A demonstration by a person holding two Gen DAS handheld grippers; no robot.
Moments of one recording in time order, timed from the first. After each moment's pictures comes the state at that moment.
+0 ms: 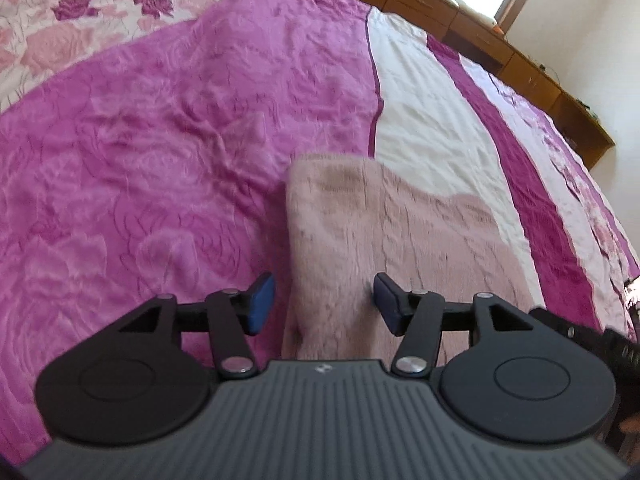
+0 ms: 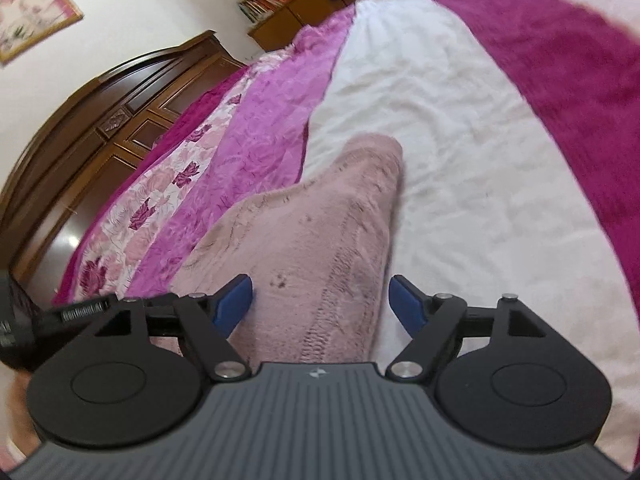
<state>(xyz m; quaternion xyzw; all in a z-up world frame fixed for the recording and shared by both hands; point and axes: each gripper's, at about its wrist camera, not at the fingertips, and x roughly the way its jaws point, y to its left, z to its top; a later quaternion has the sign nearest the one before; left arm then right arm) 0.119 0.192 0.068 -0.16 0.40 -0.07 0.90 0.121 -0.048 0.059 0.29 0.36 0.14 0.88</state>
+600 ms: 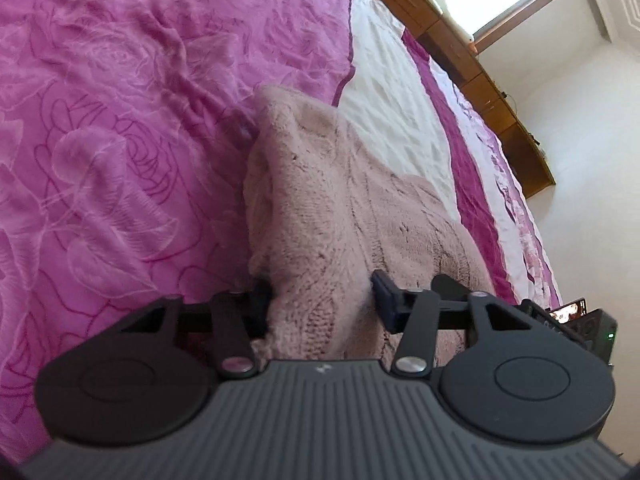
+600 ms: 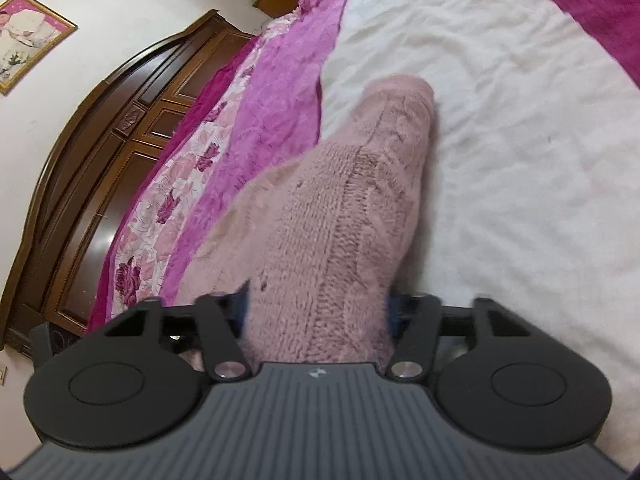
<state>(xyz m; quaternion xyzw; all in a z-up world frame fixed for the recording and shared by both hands) 0.124 0.195 0.028 -0.31 0.41 -0.15 0.84 0.169 -0.033 0.030 0.35 0.40 0.20 0.83</state>
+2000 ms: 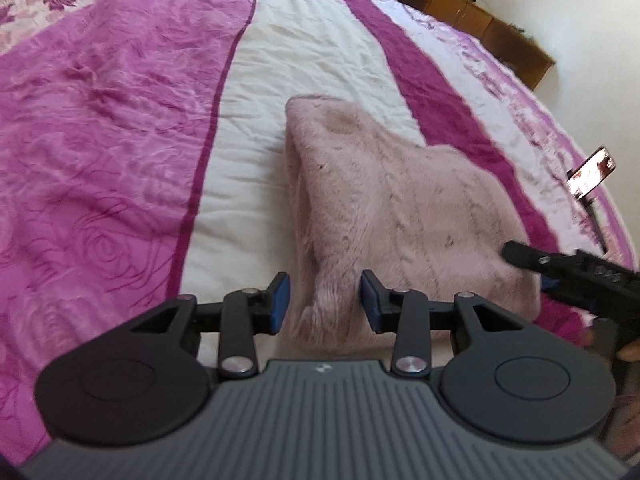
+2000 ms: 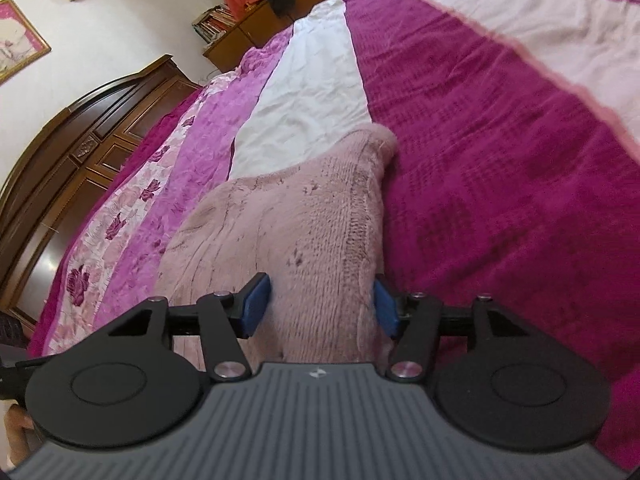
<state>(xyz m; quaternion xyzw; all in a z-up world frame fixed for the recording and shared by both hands) 0.020 0.072 0.065 -0.09 0.43 -0.16 0.88 -0.010 -0.161 0.068 0.29 0.36 0.08 0.88</state>
